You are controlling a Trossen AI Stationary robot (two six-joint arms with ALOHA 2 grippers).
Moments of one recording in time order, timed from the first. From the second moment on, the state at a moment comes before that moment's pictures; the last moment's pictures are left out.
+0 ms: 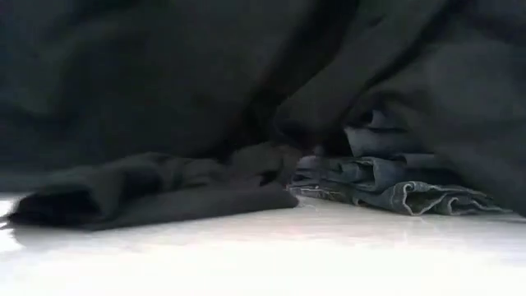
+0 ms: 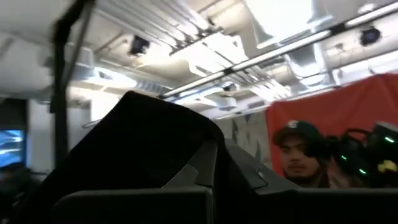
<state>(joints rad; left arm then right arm) -0.35 0.89 0.91 0.76 0.55 -0.27 1.12 1.34 1.76 -1.25 1.45 0.46</state>
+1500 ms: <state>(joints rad) -0.78 1.24 2.00 -0.32 -0.08 0.16 1.15 1.32 1.76 0.07 1.31 -0.87</state>
